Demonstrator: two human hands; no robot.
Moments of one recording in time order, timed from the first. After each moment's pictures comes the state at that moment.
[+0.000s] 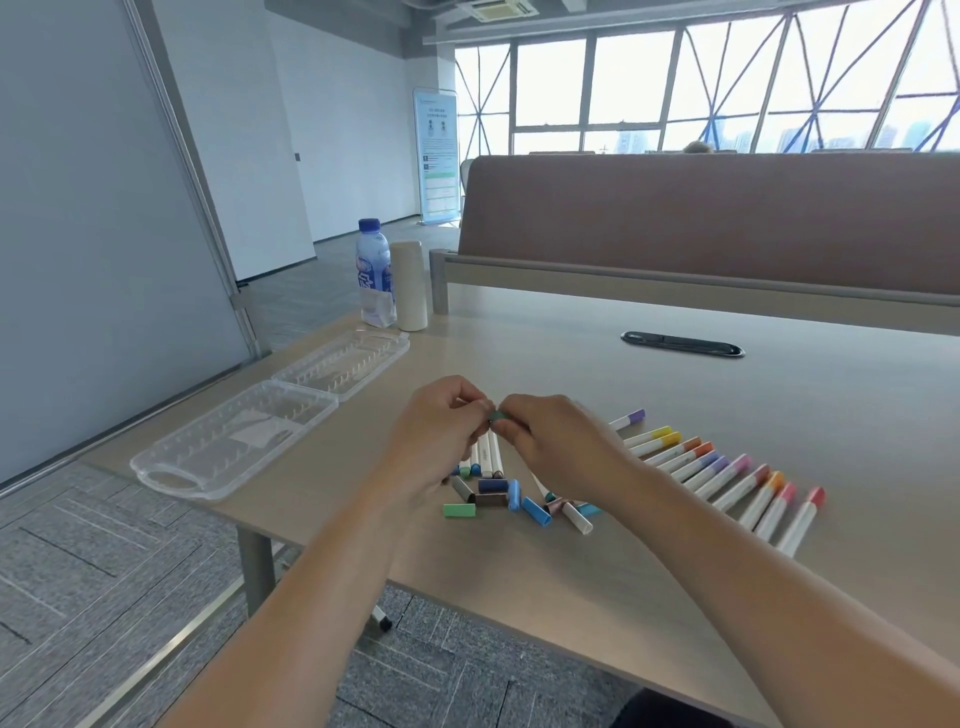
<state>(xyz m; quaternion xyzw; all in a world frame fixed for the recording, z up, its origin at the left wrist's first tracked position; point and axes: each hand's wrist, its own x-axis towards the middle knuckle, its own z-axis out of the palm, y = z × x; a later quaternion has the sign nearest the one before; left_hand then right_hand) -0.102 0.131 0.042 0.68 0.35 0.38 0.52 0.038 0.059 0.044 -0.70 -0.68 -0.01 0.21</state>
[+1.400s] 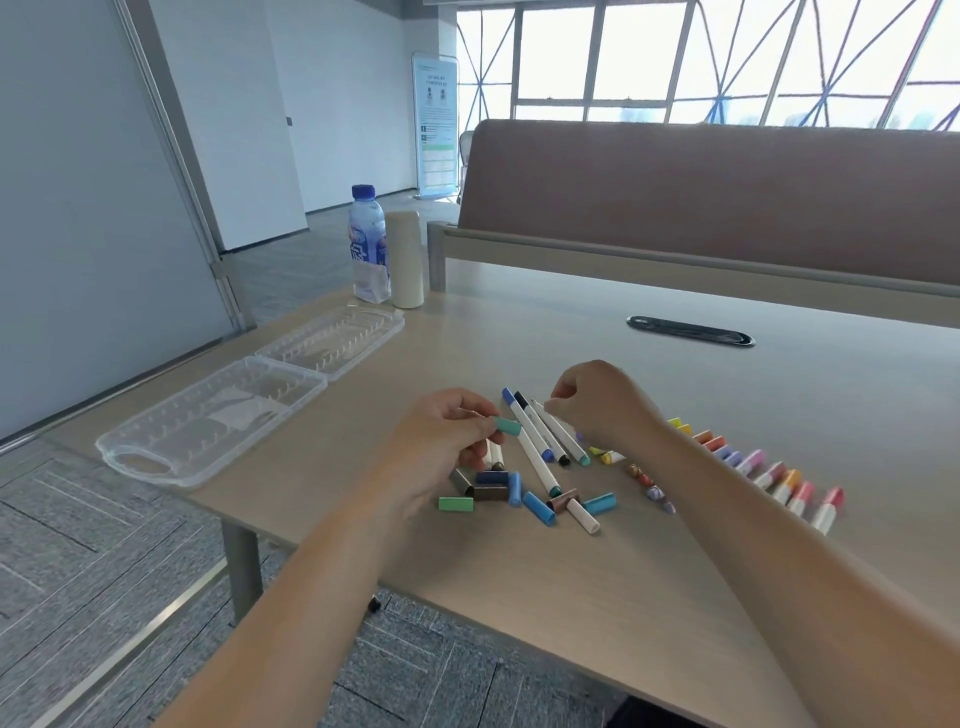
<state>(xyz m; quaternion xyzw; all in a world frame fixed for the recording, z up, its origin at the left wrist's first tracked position) -0.102 0.141 0.016 0.66 0.35 0.33 0.58 0.086 0.091 0.041 -0.82 -0.53 0.09 0.21</state>
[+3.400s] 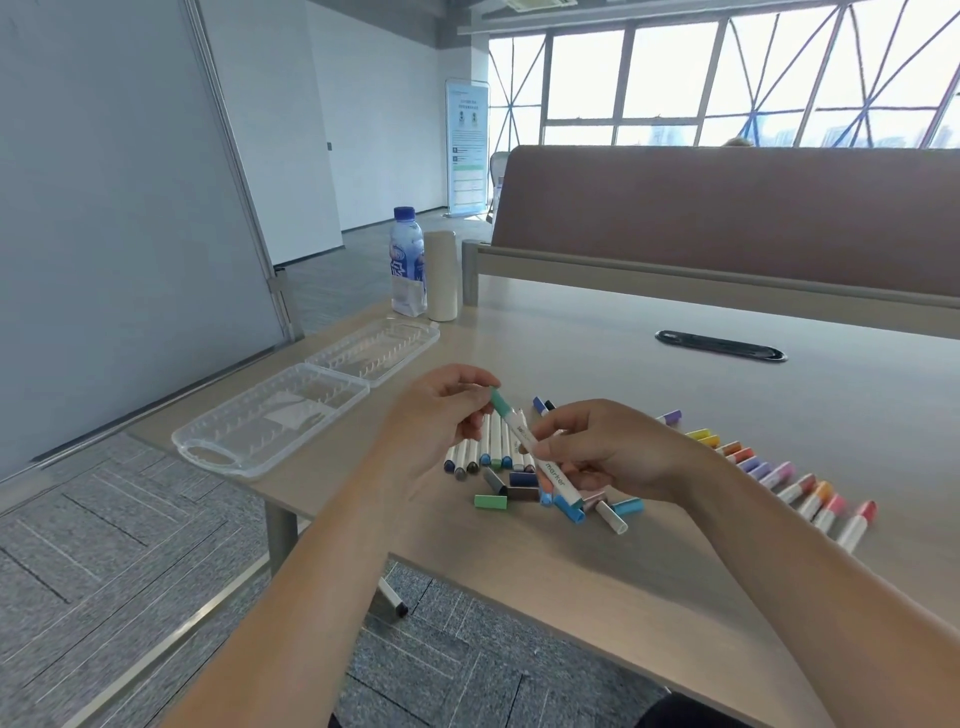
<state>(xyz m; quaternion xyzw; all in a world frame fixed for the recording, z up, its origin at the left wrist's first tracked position) -0.133 0.149 0.040 0.62 0.32 0.40 0.59 0.050 0.046 0.054 -0.60 -0.56 0.46 0.33</state>
